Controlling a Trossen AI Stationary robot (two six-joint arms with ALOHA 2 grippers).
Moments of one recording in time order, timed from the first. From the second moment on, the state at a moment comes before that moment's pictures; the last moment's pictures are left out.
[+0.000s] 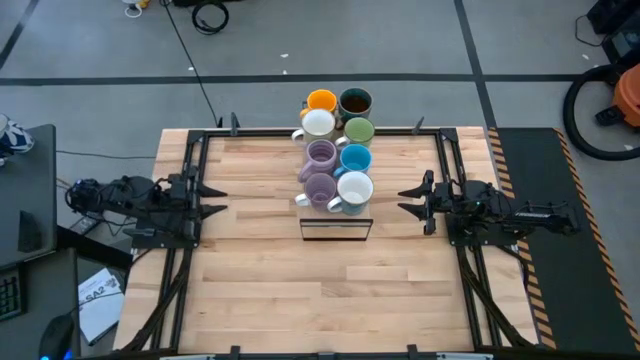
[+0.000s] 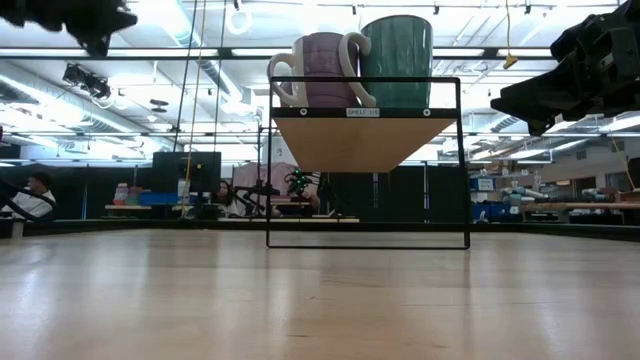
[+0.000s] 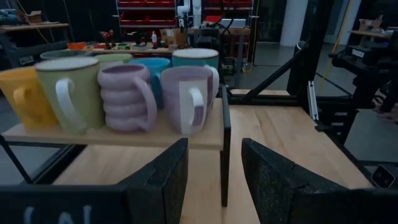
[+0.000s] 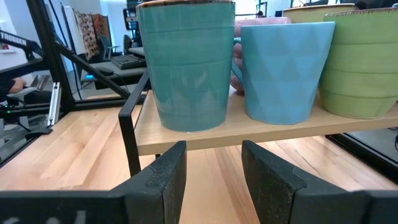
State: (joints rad) left arm -0.26 0.11 0.49 -0.44 -0.35 -0.04; right arm -0.10 0.01 0.02 -0.02 0.03 0.05
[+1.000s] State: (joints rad) left arm -0.26 0.00 0.07 -0.01 -0.34 0.04; right arm -0.10 0.01 0.02 -0.02 0.03 0.05
